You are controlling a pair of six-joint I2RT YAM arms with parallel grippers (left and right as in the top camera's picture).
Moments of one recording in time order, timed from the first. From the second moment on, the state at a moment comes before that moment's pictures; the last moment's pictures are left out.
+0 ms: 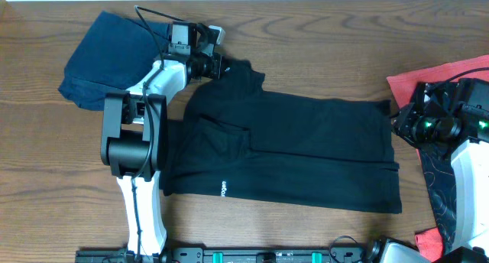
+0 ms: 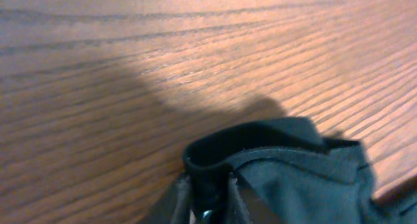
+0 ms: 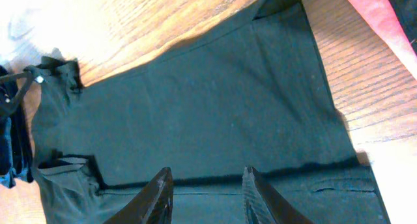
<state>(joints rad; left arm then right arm) -0.14 2.24 1.53 -0.21 0.50 0.03 -0.35 1.33 1.03 -0.88 -0.43 0.27</state>
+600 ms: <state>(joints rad) -0.12 2.00 1.54 -0.38 0.59 0.01 -0.35 1.44 1.03 -0.68 -0.28 0.27</state>
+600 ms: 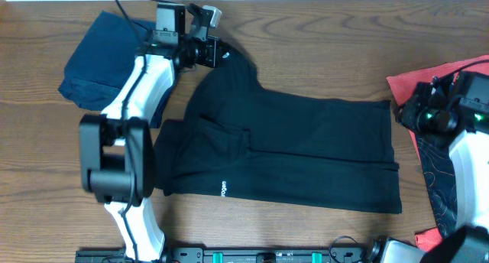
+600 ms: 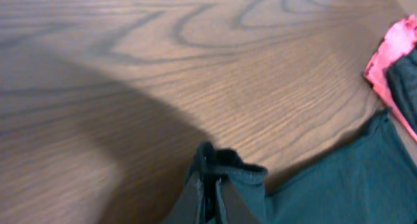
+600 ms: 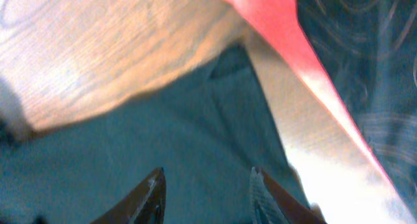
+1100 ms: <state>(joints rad) -0.12 1.94 1.54 -0.58 0.46 0.09 -0.35 1.84 1.03 -0.23 -0.27 0.27</state>
